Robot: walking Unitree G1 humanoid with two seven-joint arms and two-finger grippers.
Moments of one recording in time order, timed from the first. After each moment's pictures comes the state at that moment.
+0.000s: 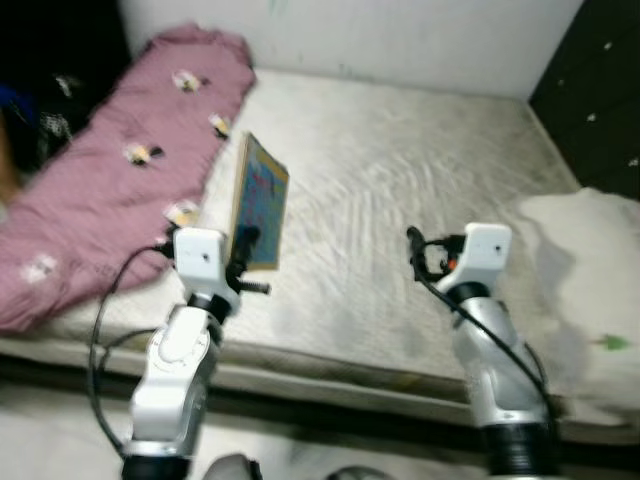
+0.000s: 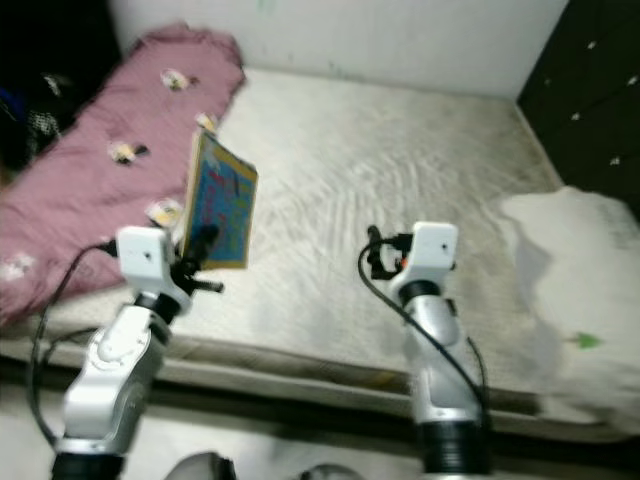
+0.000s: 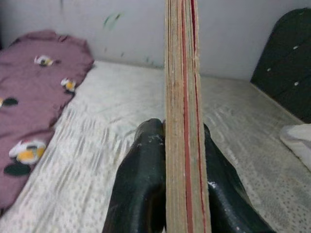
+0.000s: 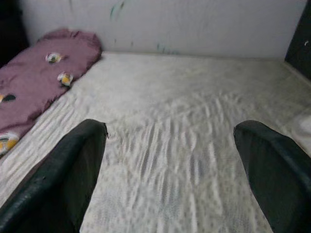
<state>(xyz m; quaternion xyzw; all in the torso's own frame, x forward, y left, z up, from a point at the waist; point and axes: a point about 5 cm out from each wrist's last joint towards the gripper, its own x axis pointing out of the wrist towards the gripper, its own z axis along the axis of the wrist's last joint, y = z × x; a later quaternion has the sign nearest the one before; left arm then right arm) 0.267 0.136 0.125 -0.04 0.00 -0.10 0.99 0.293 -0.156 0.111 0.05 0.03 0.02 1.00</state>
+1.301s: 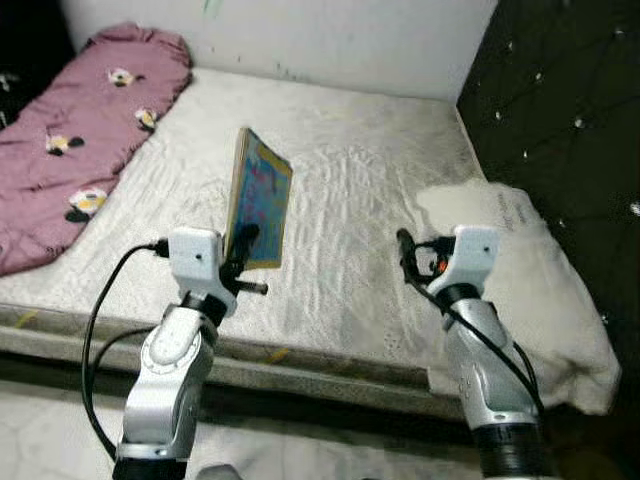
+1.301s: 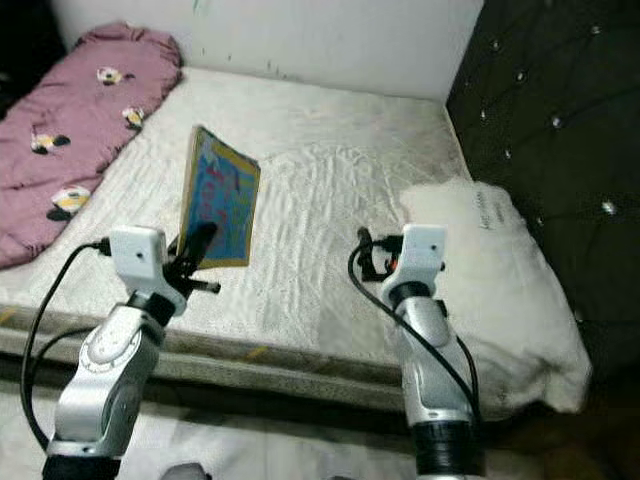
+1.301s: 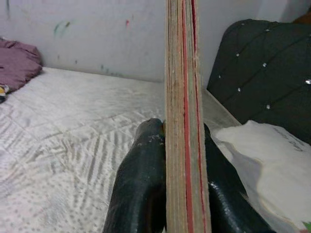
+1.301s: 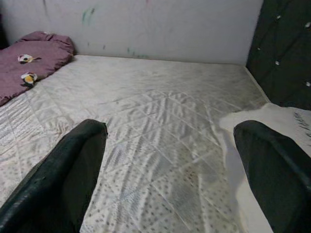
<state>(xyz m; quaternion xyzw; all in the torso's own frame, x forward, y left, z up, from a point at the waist) 0.265 0.134 0.130 -0.06 -0.02 -0.13 0.99 0.293 -0.157 0.110 0.04 0.03 0.02 1.00</state>
